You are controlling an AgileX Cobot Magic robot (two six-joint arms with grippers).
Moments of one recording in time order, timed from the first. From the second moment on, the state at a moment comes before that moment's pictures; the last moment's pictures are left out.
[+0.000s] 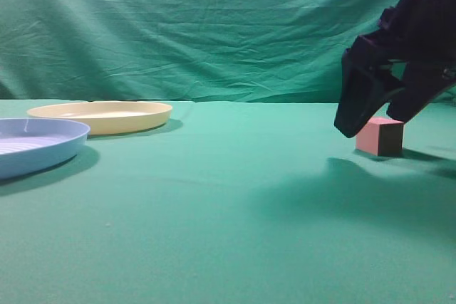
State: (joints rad) left arm -0.19 -0.01 0.02 0.18 0.36 -0.07; right arm 0.34 1.71 -0.86 0.61 0.31 -0.87
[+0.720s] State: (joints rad) left arm -0.19 -0.01 0.02 0.18 0.36 -0.07; right arm 0.45 1.82 -1.30 0.61 0.40 -0.87
